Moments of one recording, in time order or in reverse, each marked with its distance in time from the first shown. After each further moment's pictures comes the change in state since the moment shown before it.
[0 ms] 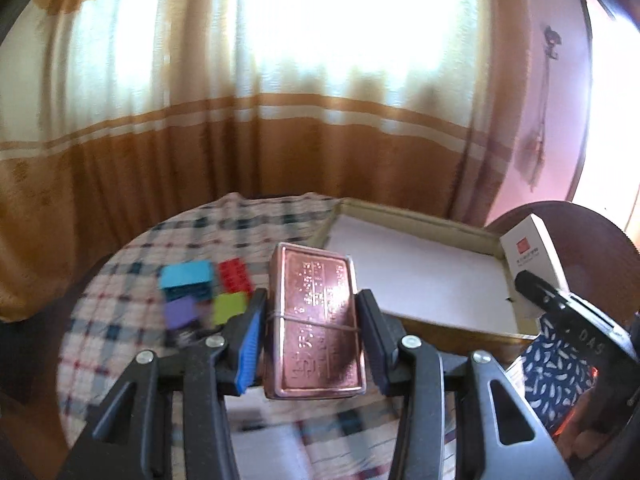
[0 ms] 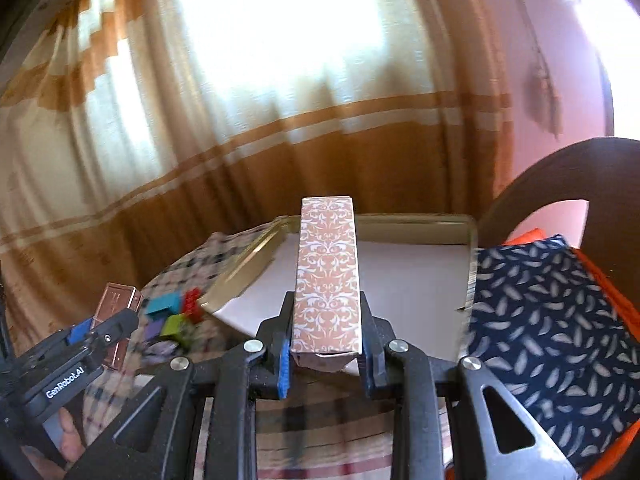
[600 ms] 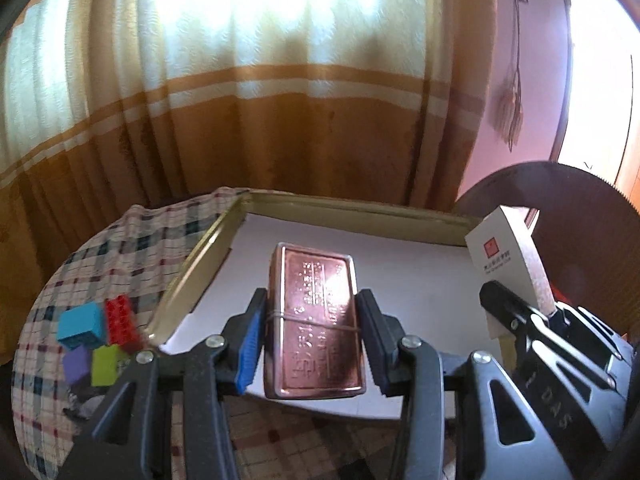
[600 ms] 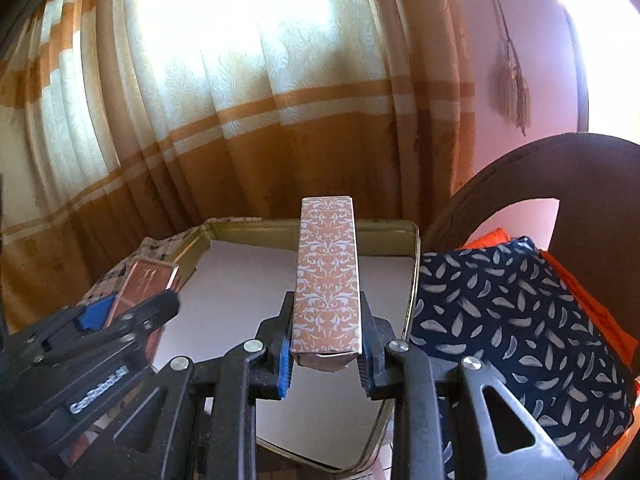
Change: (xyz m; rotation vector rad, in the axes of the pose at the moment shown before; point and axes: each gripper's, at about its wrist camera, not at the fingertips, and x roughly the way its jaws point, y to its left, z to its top) left arm 0.097 -0.096 0.023 0.130 0.107 -0.066; right arm 0.051 -0.046 0.014 0.006 0.034 -0.148
